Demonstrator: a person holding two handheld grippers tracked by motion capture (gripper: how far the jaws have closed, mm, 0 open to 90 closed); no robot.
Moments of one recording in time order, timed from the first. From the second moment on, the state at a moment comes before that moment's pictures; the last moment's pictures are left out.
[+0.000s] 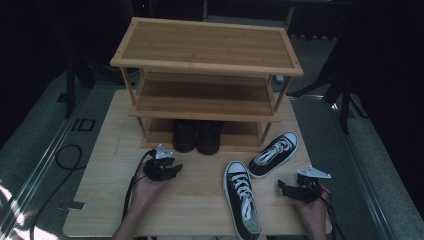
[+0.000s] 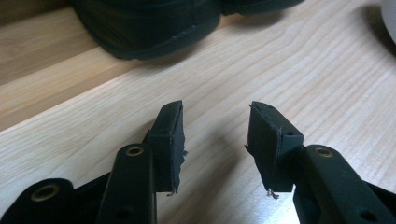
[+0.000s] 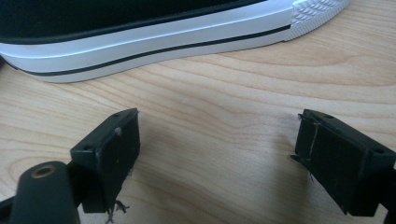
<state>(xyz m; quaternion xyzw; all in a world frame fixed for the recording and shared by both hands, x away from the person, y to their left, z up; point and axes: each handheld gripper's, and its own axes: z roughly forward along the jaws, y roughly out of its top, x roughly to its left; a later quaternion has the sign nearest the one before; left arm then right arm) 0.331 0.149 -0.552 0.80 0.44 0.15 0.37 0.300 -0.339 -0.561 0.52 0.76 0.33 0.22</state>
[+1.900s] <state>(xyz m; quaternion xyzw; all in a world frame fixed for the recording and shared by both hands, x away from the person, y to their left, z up) 0.329 0.142 -0.562 0.80 0.43 0.17 0.38 0.253 -0.260 -0.481 0.40 0.84 0.34 0.11</state>
